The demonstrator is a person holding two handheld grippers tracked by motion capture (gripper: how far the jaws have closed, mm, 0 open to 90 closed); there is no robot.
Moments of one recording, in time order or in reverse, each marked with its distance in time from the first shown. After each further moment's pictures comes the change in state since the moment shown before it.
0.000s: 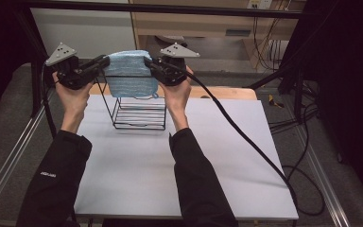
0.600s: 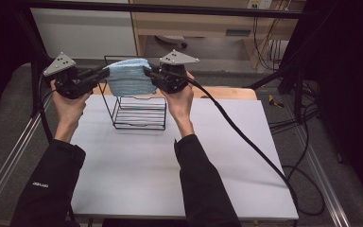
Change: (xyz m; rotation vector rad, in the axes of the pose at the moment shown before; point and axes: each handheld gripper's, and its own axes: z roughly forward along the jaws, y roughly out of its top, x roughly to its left) left arm -0.002 -0.015 -0.014 0.057 -0.059 0.048; right arm 0.006 -0.009 -0.012 0.061 0.065 -0.056
